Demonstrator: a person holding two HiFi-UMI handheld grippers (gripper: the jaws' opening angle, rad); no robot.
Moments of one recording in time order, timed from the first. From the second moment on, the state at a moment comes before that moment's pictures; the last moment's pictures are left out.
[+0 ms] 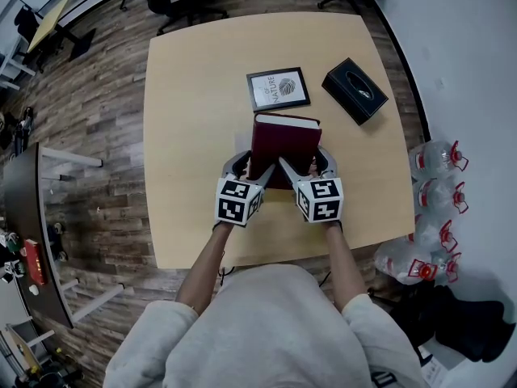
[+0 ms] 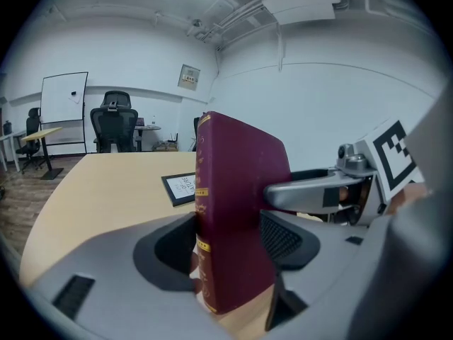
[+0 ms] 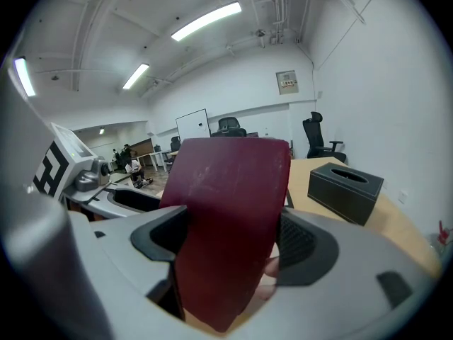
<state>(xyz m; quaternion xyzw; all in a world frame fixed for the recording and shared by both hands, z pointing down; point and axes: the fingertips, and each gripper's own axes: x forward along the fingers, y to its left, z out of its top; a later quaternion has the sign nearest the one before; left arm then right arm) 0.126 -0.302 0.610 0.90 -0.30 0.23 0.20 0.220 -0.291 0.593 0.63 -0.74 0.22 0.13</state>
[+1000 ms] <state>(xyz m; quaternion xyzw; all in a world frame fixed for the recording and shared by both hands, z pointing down) 0.136 -0.339 0.649 0.89 -0.29 0.25 0.26 0.230 -0.338 0.639 0.60 -0.73 0.30 0.12</state>
